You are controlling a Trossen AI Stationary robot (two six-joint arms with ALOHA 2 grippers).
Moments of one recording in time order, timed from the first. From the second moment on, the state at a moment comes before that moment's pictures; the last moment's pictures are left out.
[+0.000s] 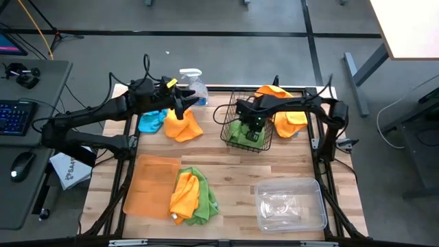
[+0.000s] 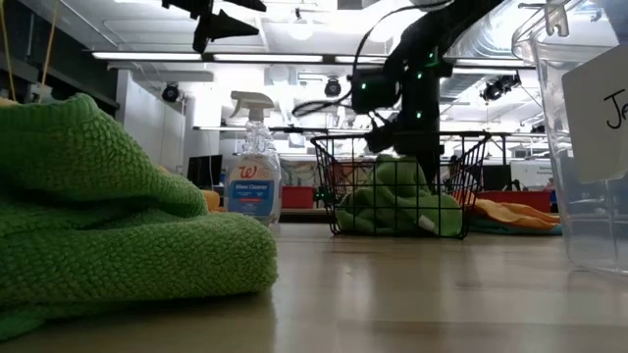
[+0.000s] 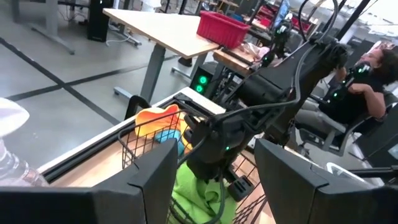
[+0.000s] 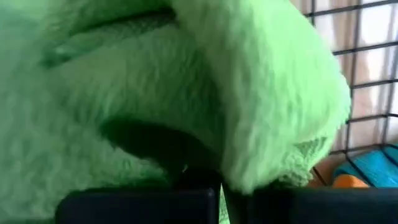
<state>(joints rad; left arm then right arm) 0.34 1.02 0.94 -0.11 -0.04 -0.37 -0.35 1.84 1.26 -0.93 0.04 0.03</state>
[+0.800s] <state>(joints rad) 0.34 1.02 0.94 -0.12 -0.10 -0.35 -0.42 1.46 1.26 -1.04 0.34 0.12</state>
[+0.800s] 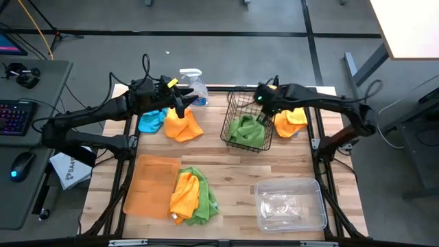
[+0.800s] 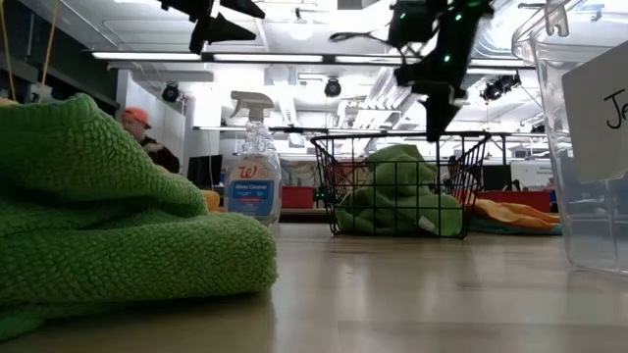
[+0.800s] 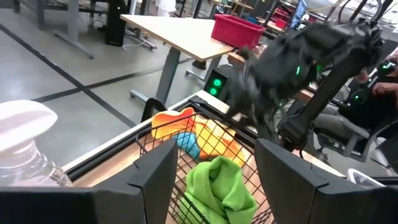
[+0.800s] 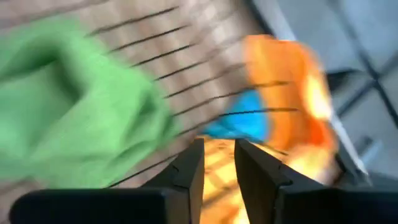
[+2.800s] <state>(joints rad) 0.34 1.02 0.94 -0.13 -0.13 -0.37 -0.82 1.56 1.26 -0.89 -0.08 0.30</state>
